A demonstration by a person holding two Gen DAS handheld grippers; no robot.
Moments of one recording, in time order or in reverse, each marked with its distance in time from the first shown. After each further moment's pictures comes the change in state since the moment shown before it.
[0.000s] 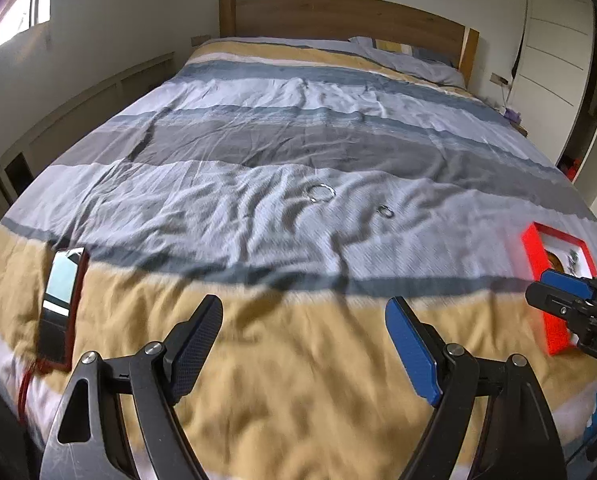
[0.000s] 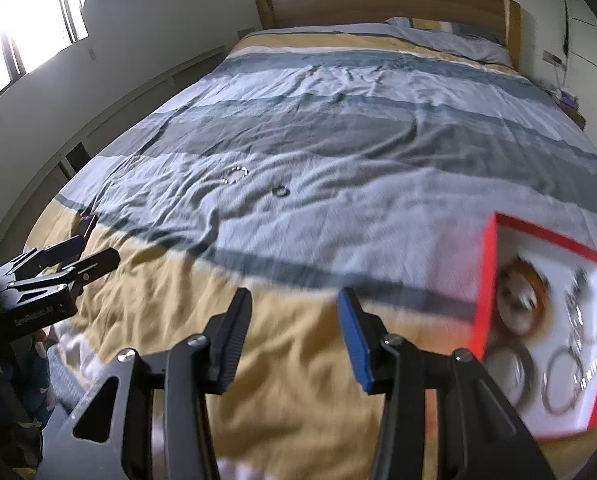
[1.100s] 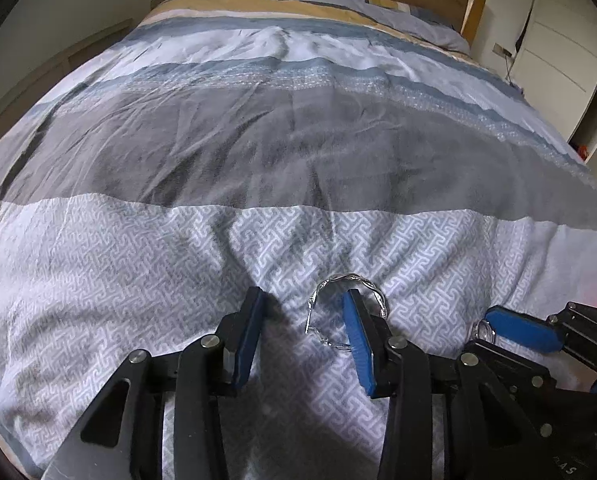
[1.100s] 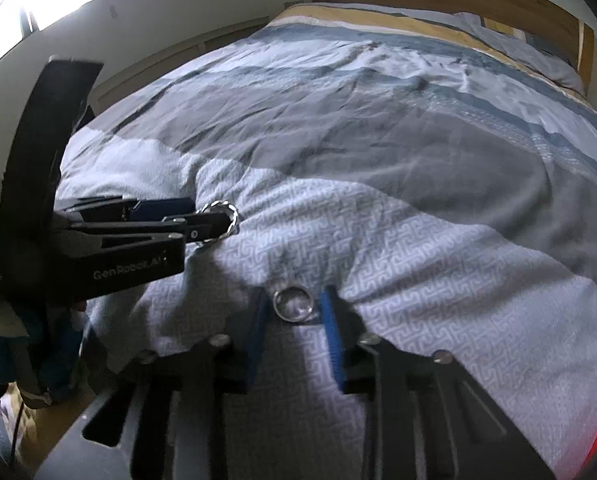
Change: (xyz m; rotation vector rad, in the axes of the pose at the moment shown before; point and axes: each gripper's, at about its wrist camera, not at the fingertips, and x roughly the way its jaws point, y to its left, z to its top) left arm 0.217 0.011 0.095 0.045 0.139 -0.082; right arm 0.201 0.015 0.083 -0.166 0.065 0.088
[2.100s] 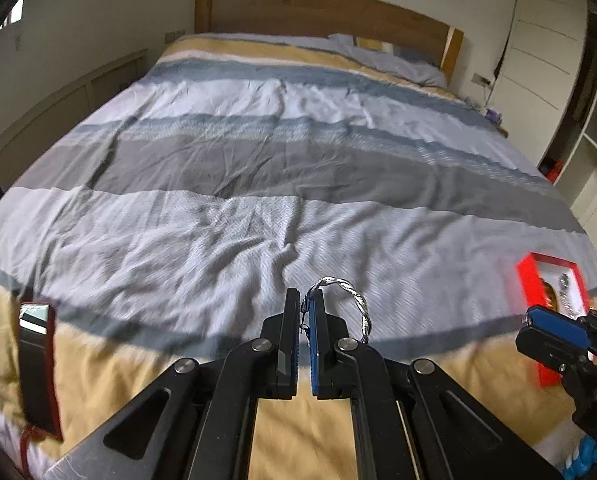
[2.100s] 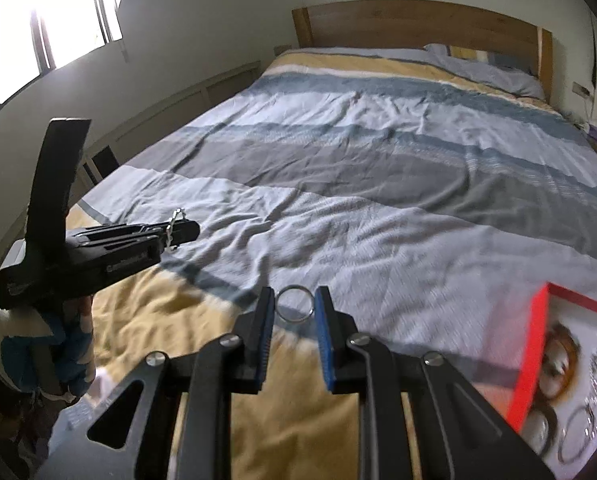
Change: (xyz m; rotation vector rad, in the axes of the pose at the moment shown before) left arm -0.186 -0.018 -0.070 -0.015 -0.132 -0.019; right arm -0.190 0.058 -0.058 0.081 -0.145 -0.024
